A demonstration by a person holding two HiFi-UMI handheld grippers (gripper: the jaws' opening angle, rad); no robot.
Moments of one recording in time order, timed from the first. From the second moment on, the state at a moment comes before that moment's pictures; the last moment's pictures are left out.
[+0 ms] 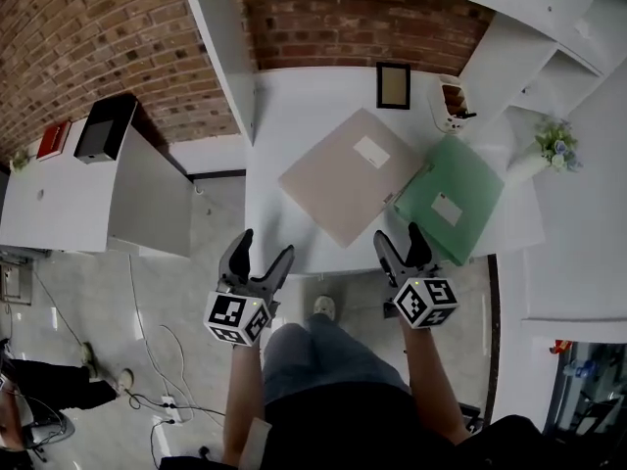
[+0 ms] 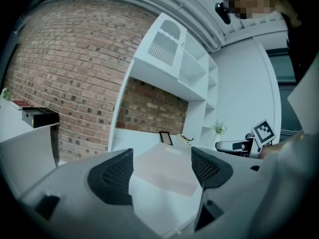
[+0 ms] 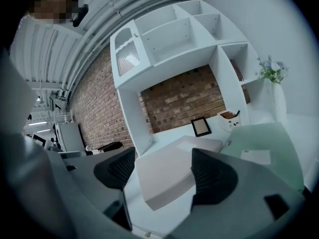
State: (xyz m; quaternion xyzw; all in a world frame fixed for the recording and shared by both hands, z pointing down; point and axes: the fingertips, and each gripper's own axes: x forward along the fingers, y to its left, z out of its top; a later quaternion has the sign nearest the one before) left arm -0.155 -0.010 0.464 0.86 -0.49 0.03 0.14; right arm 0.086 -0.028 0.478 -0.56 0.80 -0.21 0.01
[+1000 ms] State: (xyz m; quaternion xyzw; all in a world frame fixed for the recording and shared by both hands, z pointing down) left arm -0.079 -0.205 0.508 0.91 -0.30 0.23 0.15; right arm 0.120 -0.099 0.496 -0.69 0.68 -0.26 0.01
